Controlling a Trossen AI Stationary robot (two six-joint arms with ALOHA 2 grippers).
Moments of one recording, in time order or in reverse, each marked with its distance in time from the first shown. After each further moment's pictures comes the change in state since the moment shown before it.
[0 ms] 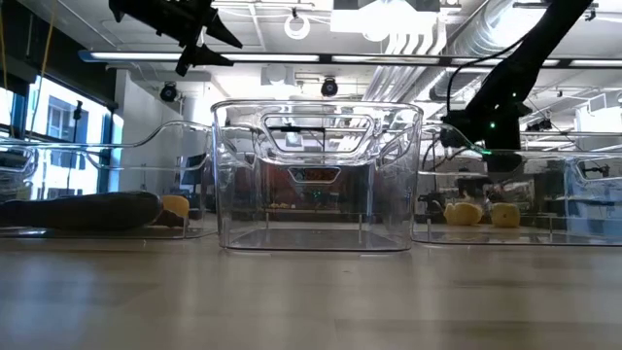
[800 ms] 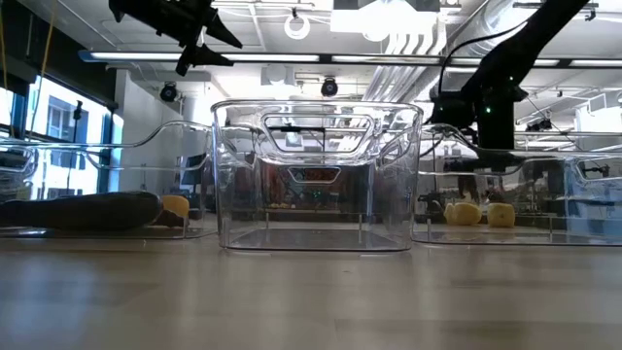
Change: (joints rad) left arm 0.000 0.000 0.000 0.000 0.001 0.006; right arm 0.121 -0.086 0.017 -0.031 0.108 0.006
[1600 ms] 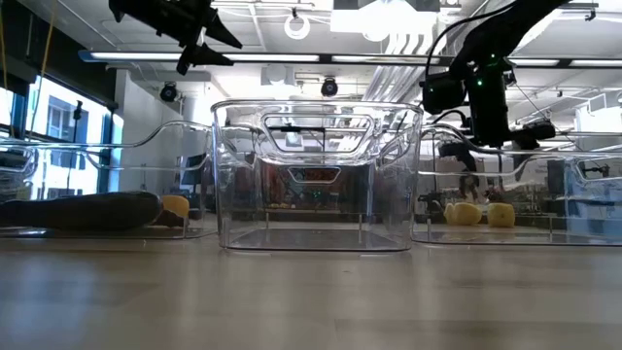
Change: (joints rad) left arm 0.001 0.000 0.000 0.001 0.002 0.062; right arm 0.074 0.001 0.207 -0.356 -0.055 -0.038
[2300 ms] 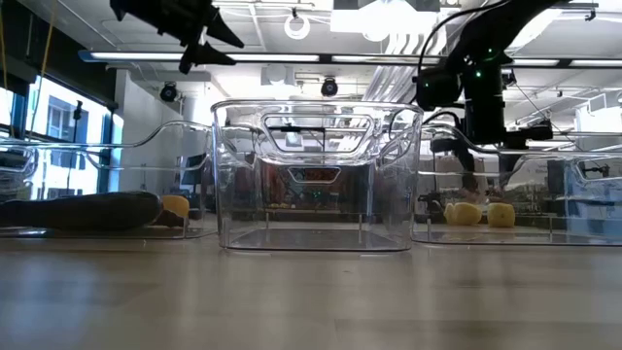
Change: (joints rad) left arm -0.026 0.000 0.000 -0.013 -0.005 0.038; right arm 0.104 0.001 0.000 -0.022 -0.159 0.082
